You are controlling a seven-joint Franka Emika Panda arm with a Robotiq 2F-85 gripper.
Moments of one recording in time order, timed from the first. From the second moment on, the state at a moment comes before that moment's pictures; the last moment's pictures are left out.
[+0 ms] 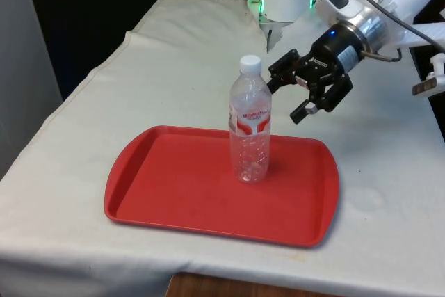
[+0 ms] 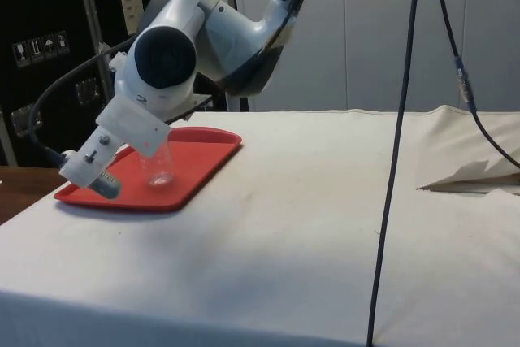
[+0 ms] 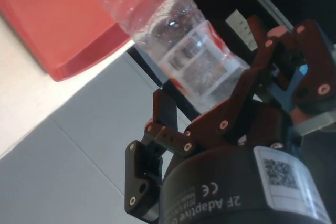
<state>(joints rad) 0.16 0.60 0.09 -1.85 -1.65 2.20 2.43</state>
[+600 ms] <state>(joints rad) 0.16 0.50 0.12 -1.95 -1.57 2.20 2.44</state>
